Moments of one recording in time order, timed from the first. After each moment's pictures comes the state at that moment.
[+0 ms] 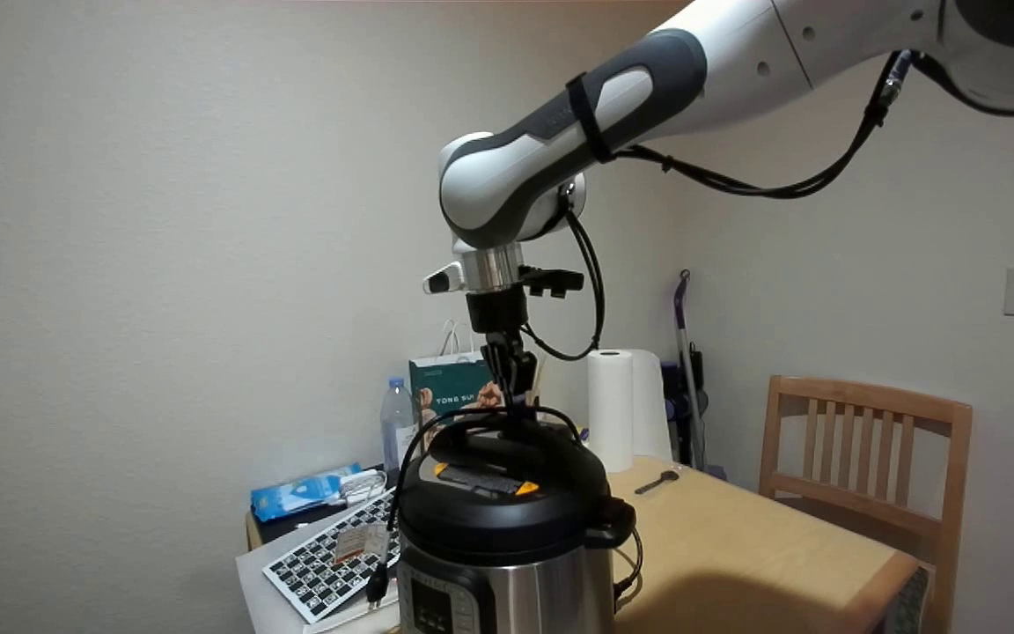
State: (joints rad) arm 0.11 0.46 0.14 -1.49 -0.19 1.87 -1.04
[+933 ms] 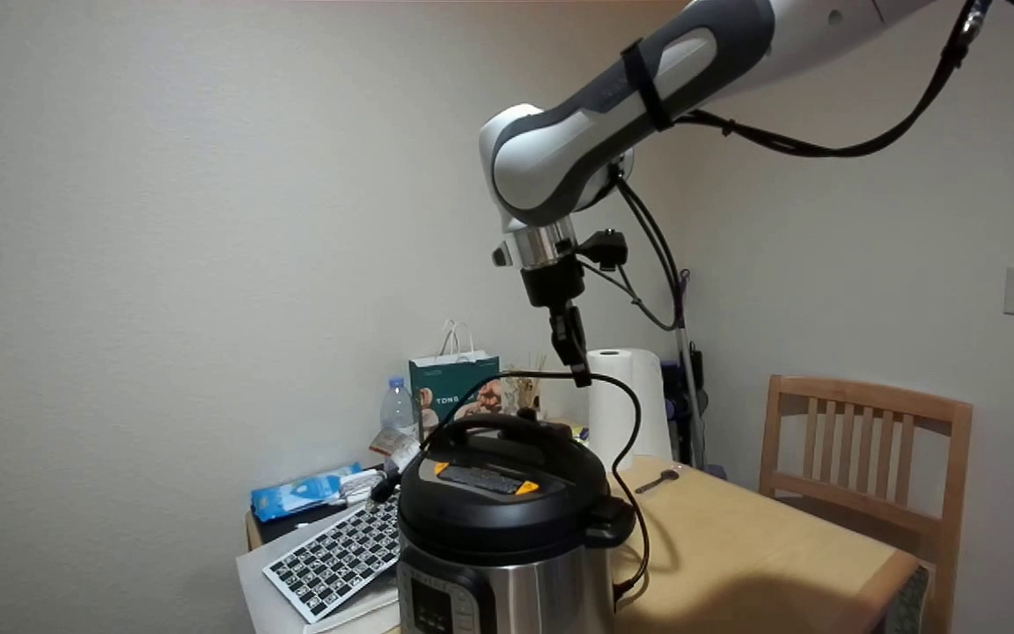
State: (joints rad) arm 0.11 0.29 0.06 -1.65 -0.29 1.81 -0.44
